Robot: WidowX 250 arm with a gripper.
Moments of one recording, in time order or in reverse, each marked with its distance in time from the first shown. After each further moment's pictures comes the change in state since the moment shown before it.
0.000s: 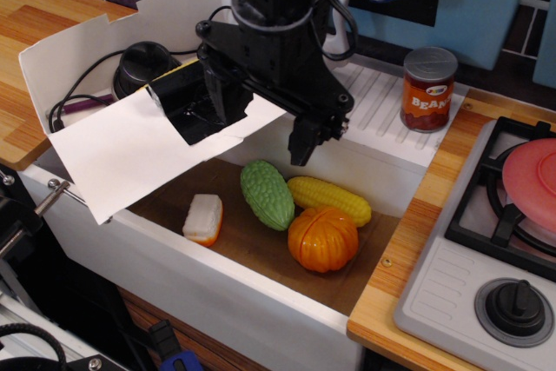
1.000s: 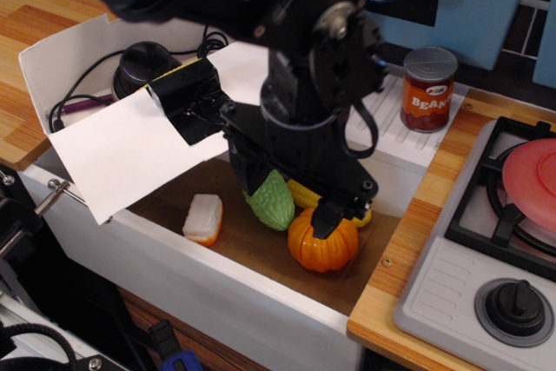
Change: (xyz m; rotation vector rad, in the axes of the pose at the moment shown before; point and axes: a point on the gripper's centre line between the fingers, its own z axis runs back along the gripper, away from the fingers) arm -0.022 -0.032 -0.032 -0.013 0.001 0.005
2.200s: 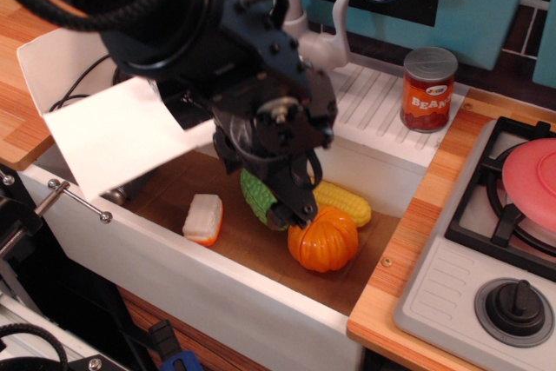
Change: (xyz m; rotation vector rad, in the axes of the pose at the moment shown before) arm 0.011 0.042 -0.036 0.169 -0.100 -0.288
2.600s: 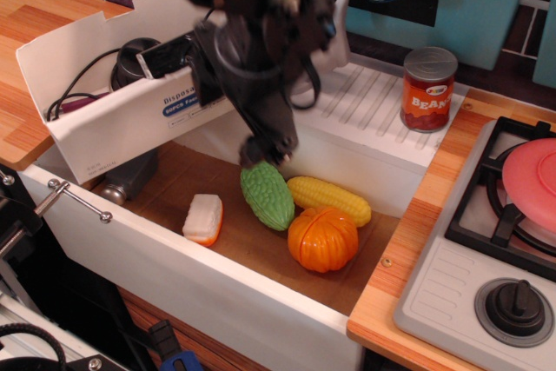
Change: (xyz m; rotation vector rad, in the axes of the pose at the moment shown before) arm 0.008 0.036 0.043 0.069 0.078 -0.056
